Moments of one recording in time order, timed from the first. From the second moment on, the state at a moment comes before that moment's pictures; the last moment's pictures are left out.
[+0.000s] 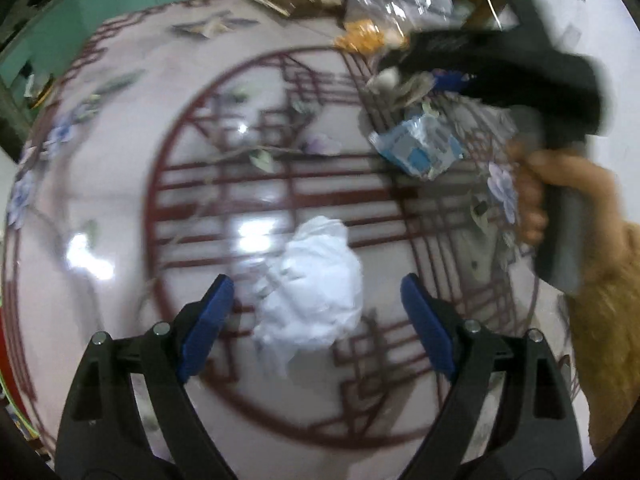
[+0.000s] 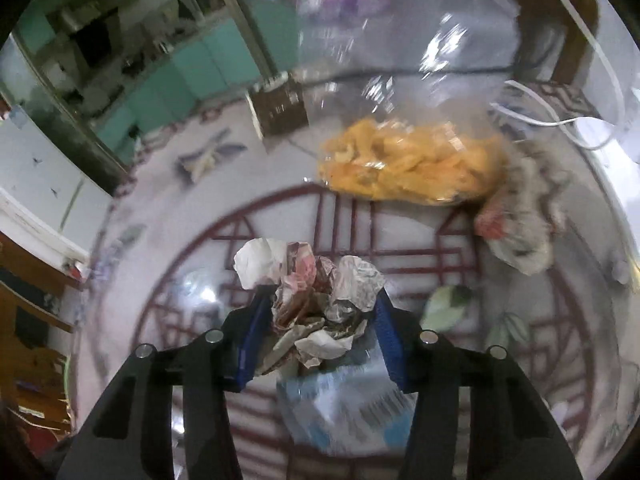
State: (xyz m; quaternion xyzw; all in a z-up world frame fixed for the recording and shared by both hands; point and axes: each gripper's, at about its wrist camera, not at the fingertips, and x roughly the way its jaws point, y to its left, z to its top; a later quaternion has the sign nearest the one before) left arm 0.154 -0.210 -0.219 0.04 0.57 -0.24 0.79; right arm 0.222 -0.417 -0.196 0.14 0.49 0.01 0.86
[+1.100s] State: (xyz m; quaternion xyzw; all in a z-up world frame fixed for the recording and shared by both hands) left arm 0.069 -0.090 -0.080 0.01 0.41 -0.23 0.88; right arm 0.028 -0.288 -0.070 0.08 0.38 -0.04 0.92
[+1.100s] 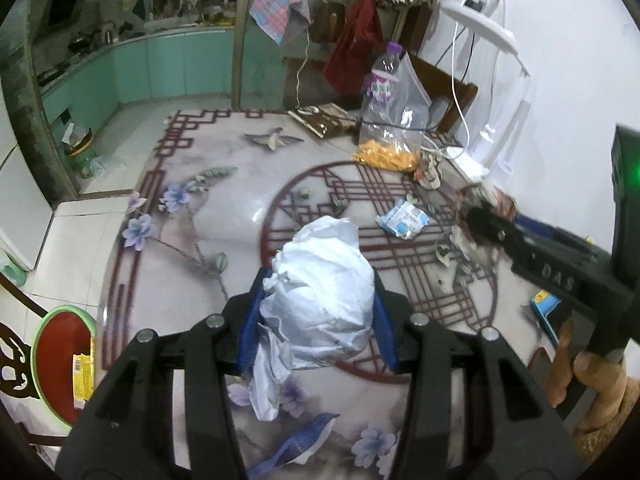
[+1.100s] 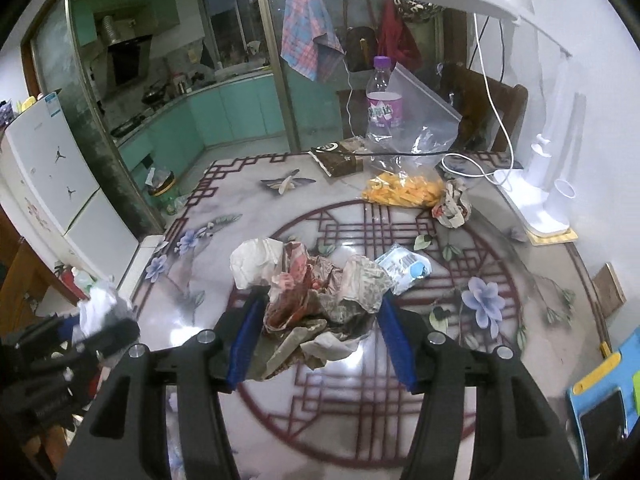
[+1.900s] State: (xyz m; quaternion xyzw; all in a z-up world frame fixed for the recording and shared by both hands) left arm 0.061 0.086 -0.065 -0.05 0.39 -0.17 0.90; right arm 0.031 -0.123 -0.065 0.03 0.39 0.02 0.92
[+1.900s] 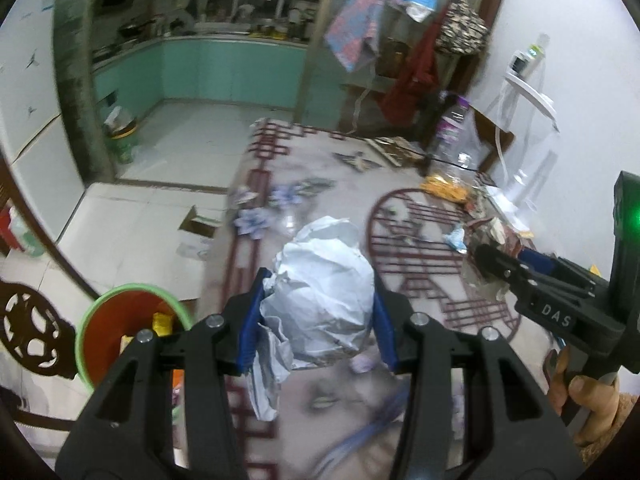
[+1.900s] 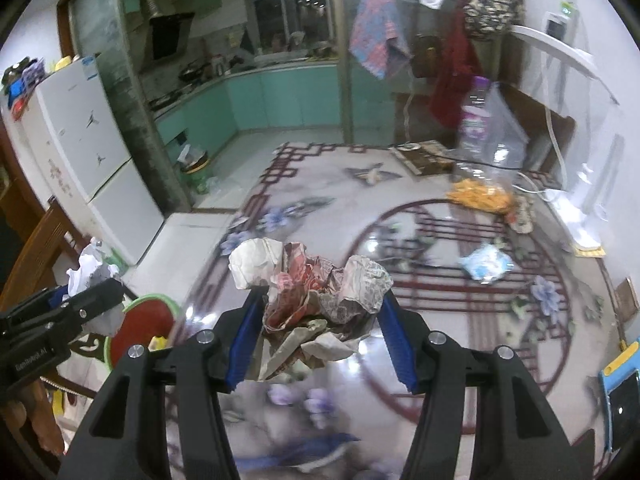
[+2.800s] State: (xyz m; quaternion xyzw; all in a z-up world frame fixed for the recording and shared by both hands) left arm 0.093 0.281 -0.095 -0.09 0.42 -0.08 0.90; right arm 0.064 0.073 -0.090 -0.03 0.43 0.10 0.90
